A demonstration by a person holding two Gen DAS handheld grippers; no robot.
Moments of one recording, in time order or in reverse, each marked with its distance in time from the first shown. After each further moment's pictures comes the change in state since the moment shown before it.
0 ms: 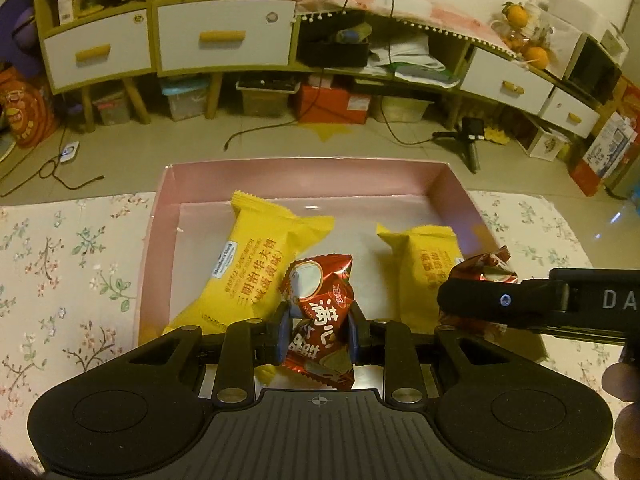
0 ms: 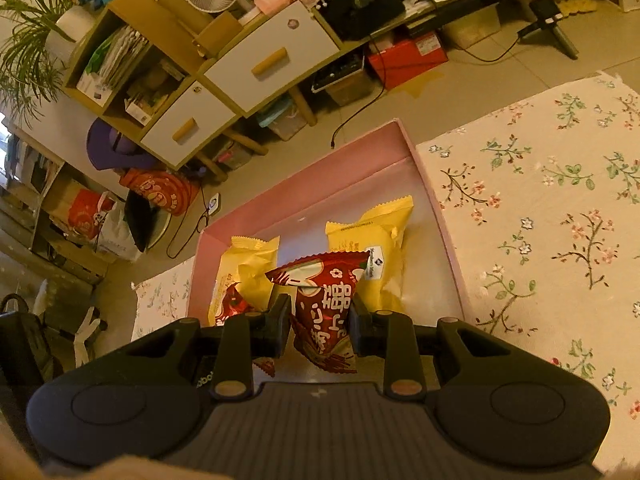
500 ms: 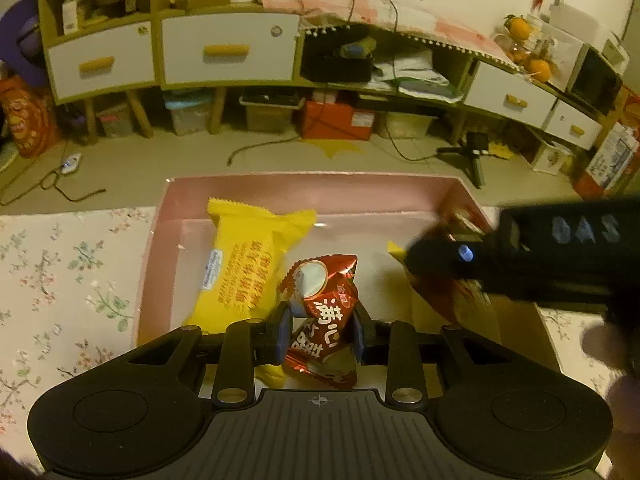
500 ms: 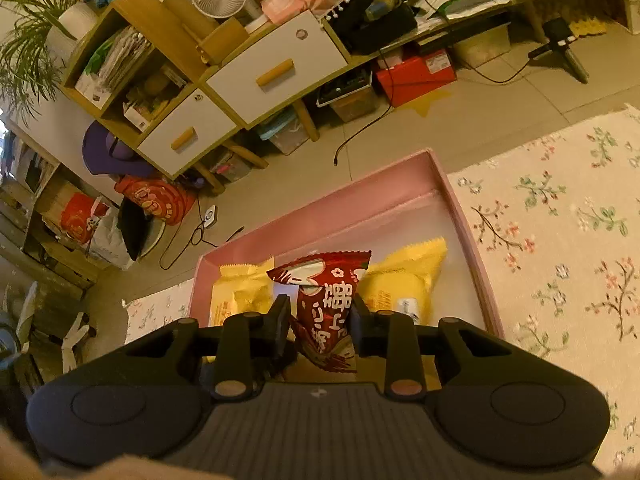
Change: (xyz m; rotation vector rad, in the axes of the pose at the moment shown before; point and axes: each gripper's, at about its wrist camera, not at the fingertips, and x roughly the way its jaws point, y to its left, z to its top) left arm 0.009 0.004 -0.001 0.000 -0.051 0.002; right arm 0.026 0.018 0.021 -0.036 -0.041 -0.036
